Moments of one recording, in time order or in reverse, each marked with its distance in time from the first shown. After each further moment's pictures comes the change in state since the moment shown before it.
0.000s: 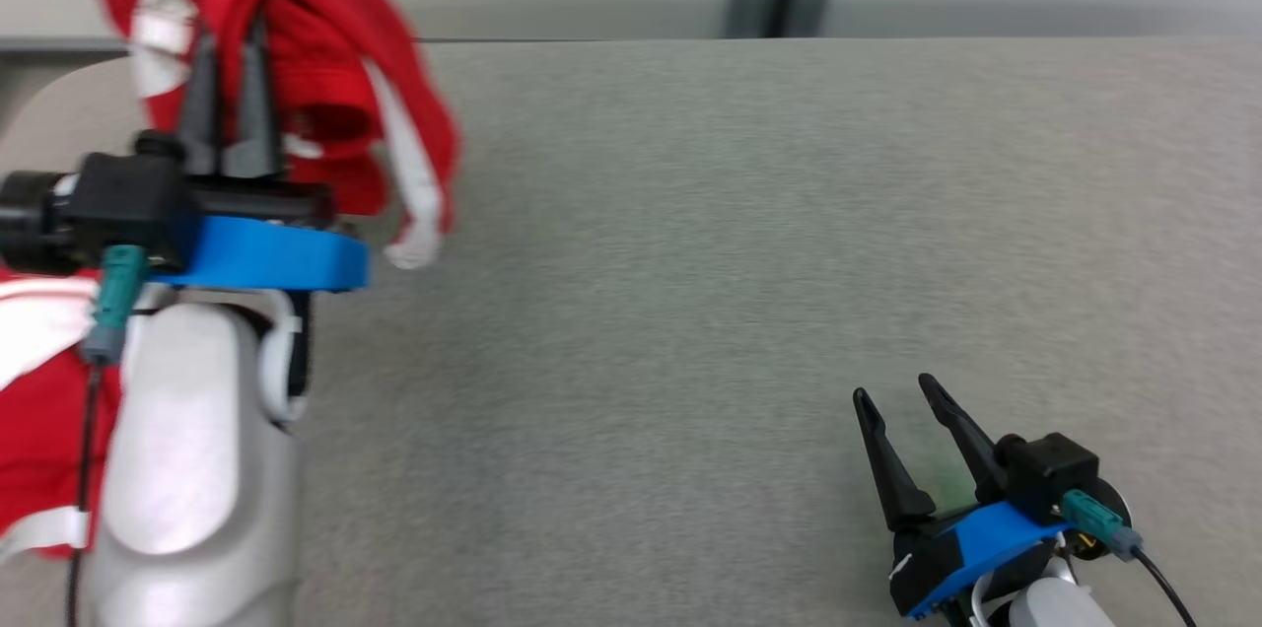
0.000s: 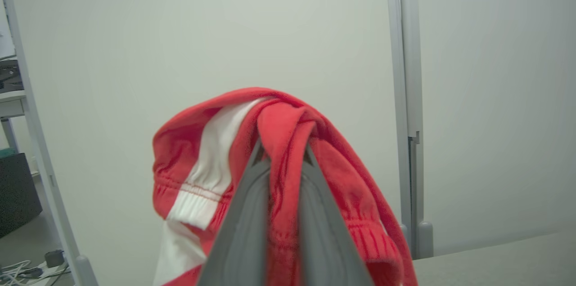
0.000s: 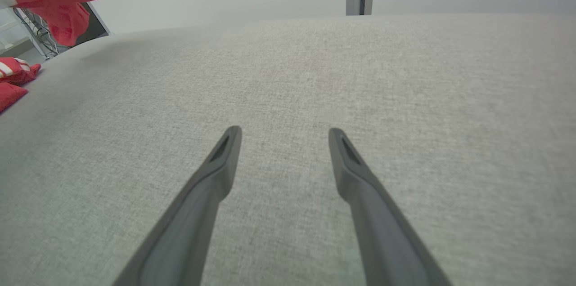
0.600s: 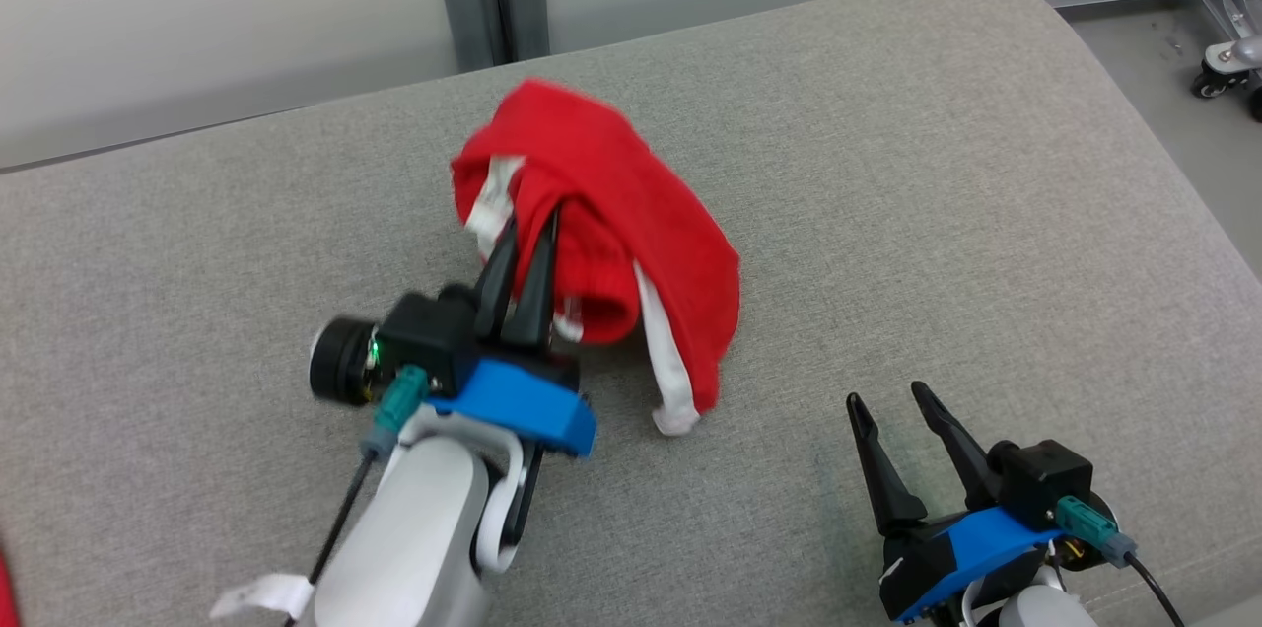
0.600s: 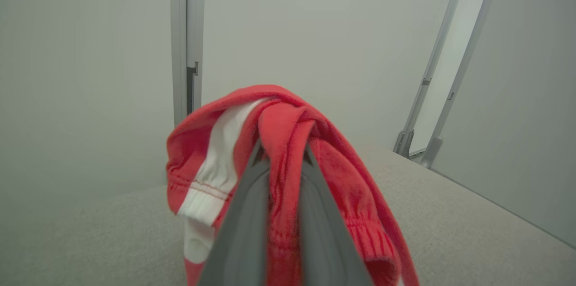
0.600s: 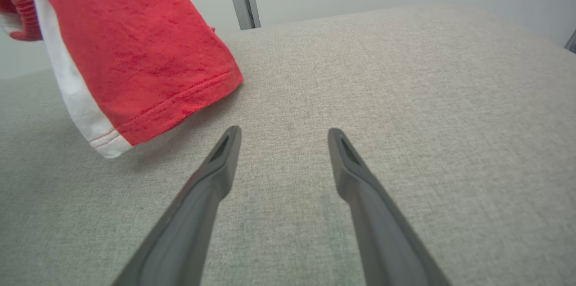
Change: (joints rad) left arm 0.129 -0.074 -0.425 0.058 -0.277 0.123 0.000; right arm 0.011 0.032 -0.009 0.005 0.012 0.000 0.000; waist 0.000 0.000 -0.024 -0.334
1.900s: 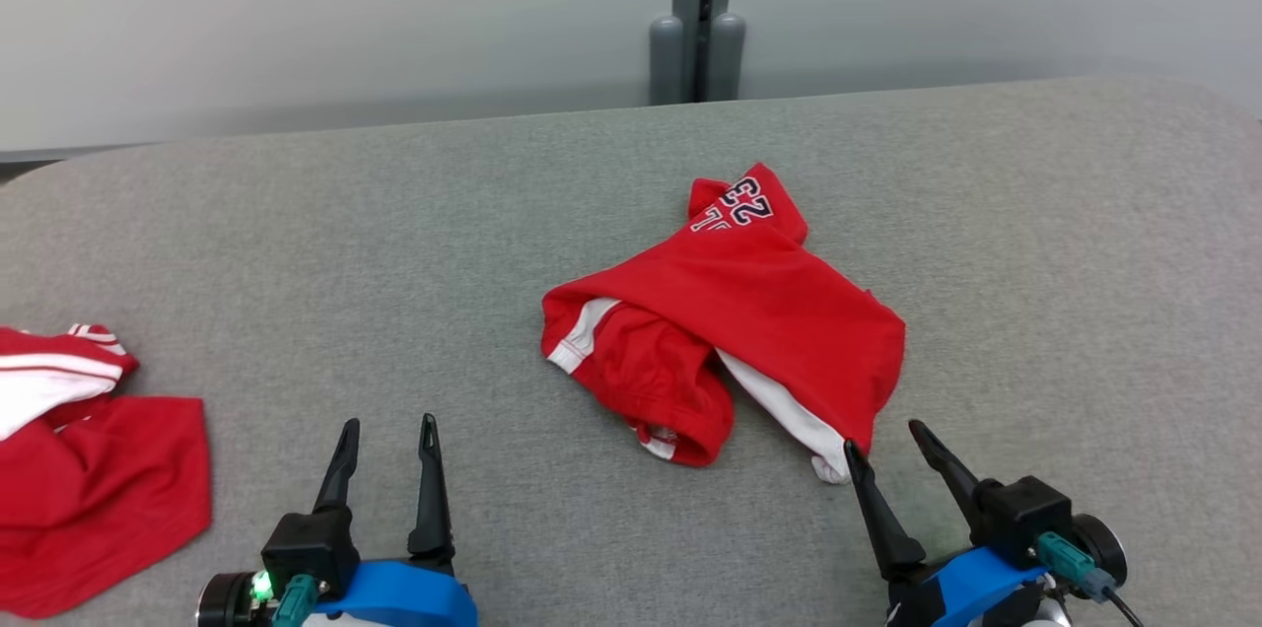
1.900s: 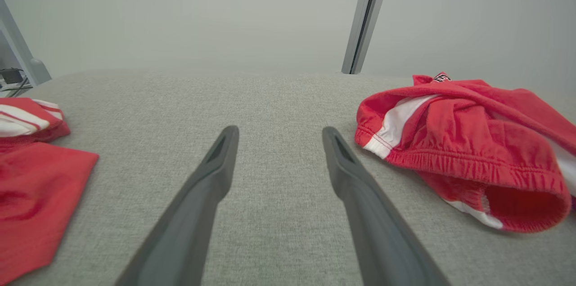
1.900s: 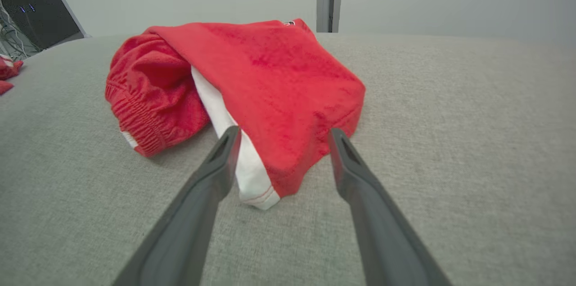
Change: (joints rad) left arm 0.412 0.003 0.273 -0.029 0.120 0.023 0.000; right arm 0.058 -0.009 -0.003 -0.015 -0.096 0.000 0.000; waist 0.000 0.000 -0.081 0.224
